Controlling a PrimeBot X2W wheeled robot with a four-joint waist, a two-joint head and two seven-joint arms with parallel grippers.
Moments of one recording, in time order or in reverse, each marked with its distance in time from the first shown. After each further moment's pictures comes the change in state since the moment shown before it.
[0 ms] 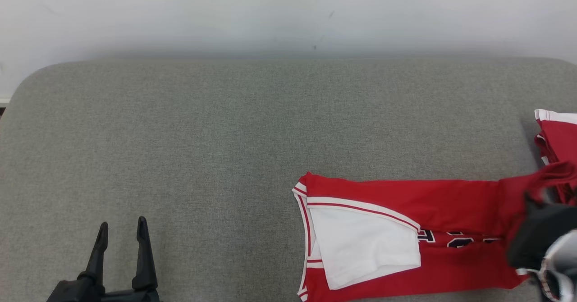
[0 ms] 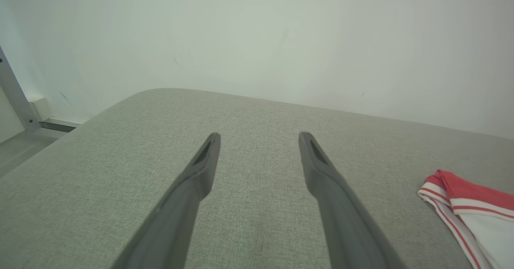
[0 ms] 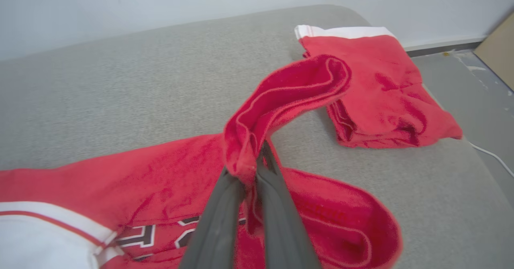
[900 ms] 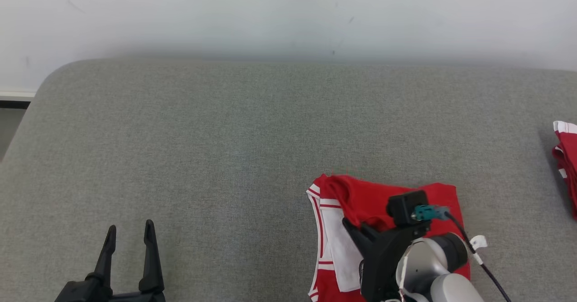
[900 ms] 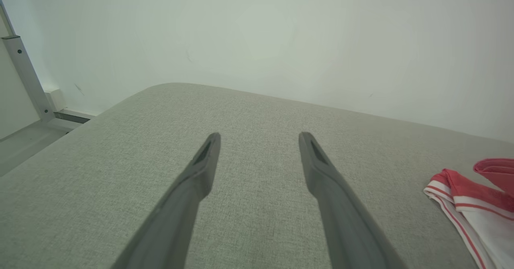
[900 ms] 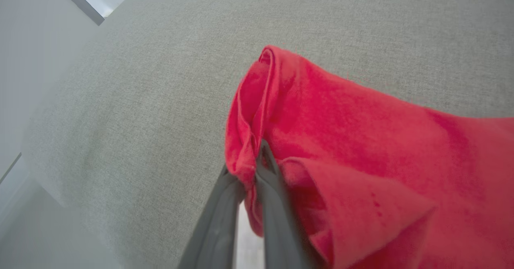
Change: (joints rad) left arm 0.001 -0.001 -0.023 0.022 -0.018 0.004 0.000; right arm -0.022 0.000 0.662 0.203 0.255 0.000 -0.113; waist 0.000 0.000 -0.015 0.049
